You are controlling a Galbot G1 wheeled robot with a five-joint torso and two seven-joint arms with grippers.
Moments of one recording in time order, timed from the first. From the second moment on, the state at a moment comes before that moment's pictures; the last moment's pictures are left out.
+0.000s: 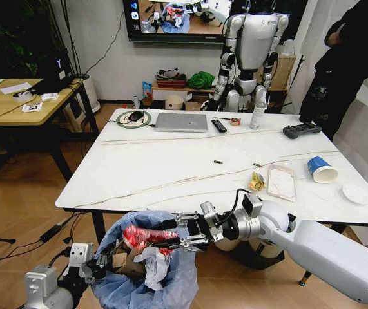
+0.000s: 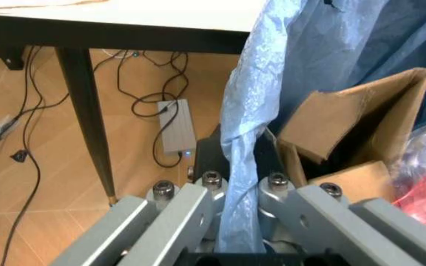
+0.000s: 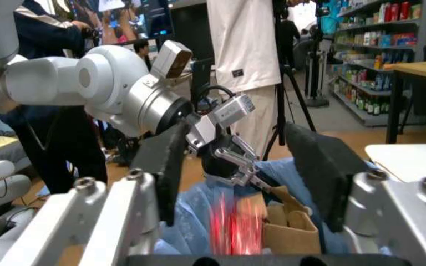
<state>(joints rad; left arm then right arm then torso) 2.01 -1.05 -0.76 -2.50 -0.71 0.55 -0.18 -0.59 0.75 -0.42 1.85 1.01 0.04 -0.97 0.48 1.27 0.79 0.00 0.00</state>
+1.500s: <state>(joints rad) 2.01 -1.04 -0.73 -2.50 -0.69 0.54 -0.17 -0.94 0.70 0.10 1.95 0.94 0.05 -0.11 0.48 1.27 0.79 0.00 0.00</state>
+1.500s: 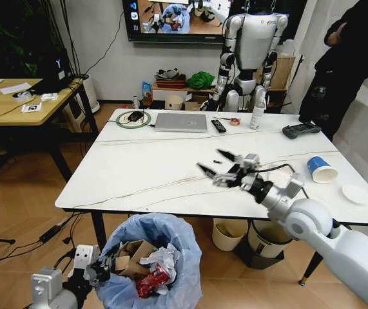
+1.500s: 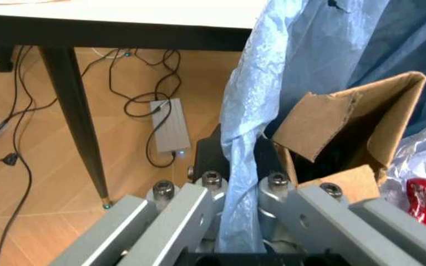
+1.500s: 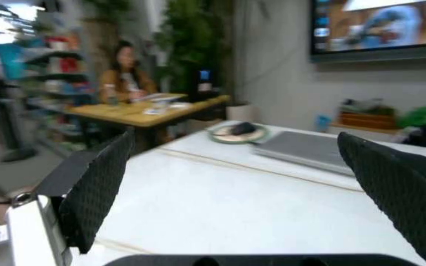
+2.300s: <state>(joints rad) 2.01 -1.04 -0.74 -2.50 -0.69 0.54 -0.17 -0.71 0.88 0.07 1.60 0.91 -0.27 -0.07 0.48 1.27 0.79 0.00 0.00</state>
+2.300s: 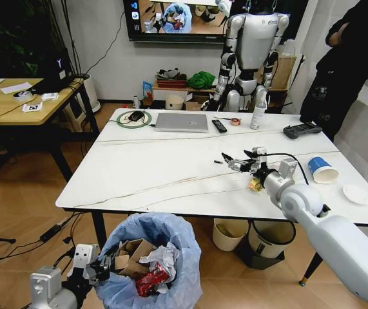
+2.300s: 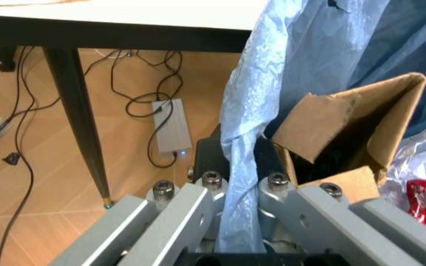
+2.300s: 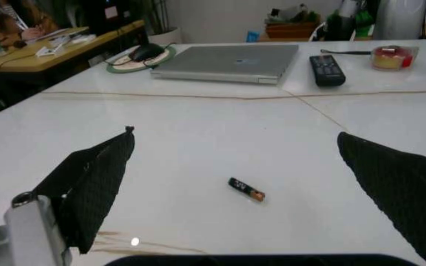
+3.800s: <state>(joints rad) 1.97 -1.05 -0.75 -2.50 -0.73 0.55 -0.18 -0.41 1.01 -0.25 1.12 0.66 -0.20 -0.28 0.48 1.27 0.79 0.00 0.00</state>
